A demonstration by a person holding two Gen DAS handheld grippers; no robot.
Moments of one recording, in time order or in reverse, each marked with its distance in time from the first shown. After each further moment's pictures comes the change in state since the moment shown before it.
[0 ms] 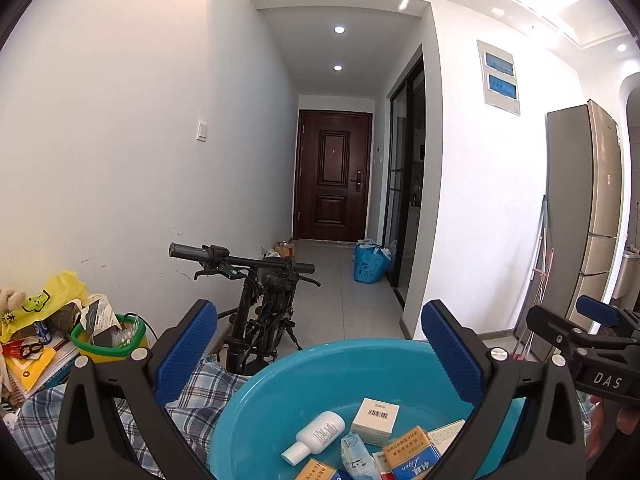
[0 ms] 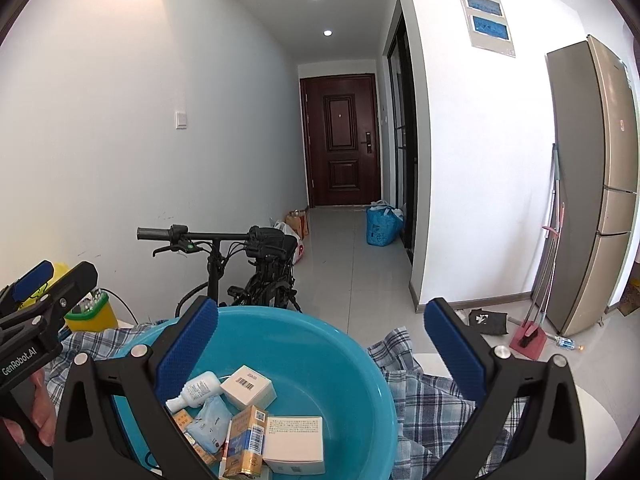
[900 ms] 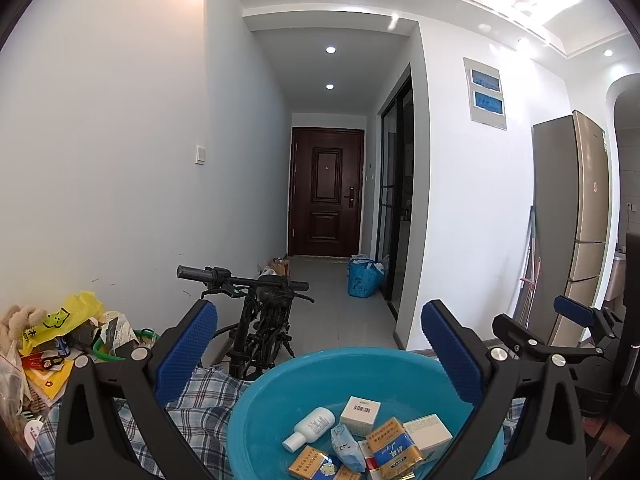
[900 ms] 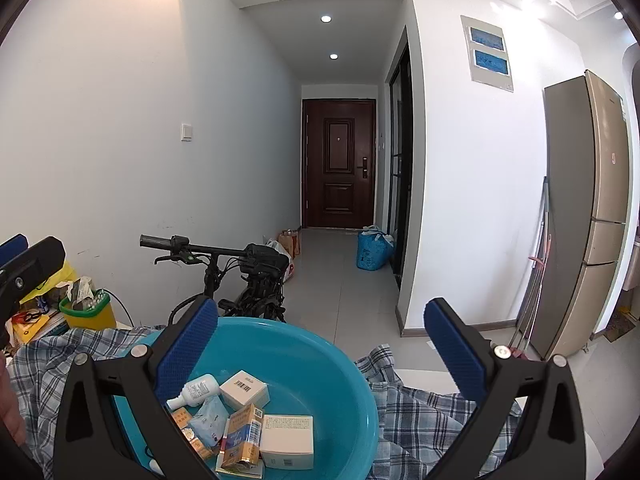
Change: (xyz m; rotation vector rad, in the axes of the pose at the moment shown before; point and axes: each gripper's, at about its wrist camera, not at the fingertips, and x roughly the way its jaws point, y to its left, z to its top) left arm -0.085 -0.005 0.022 0.012 -0.062 -0.024; right arm -0.045 0.012 0.003 -0.073 -0.077 -0.039
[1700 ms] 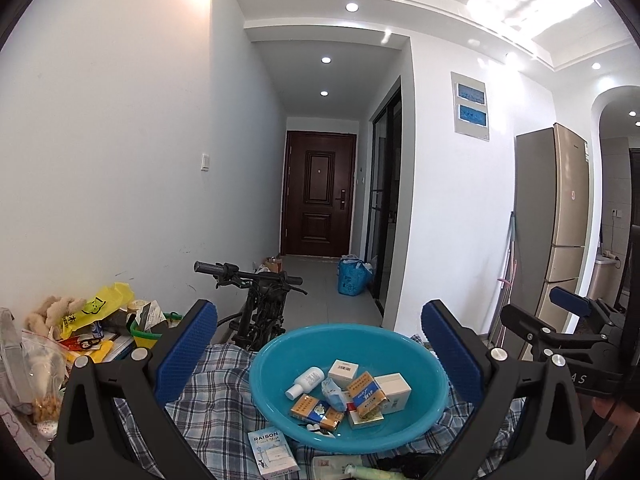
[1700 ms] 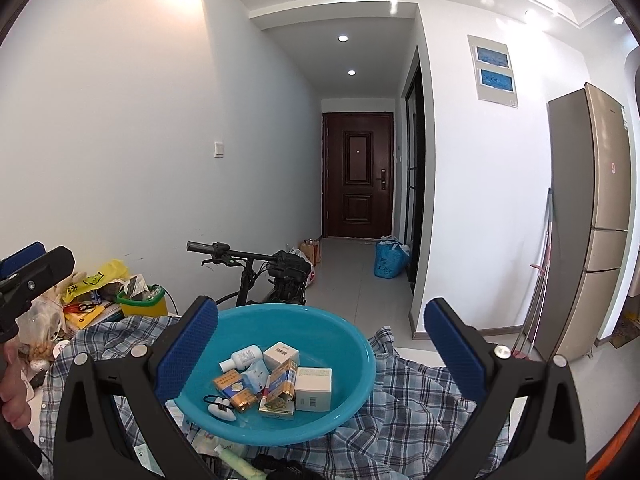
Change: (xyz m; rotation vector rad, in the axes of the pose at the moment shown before) left arm -0.161 0.006 0.014 -0.001 0.005 -0.042; right arm -0.149 0.005 0.000 -0.019 -0.036 0.090
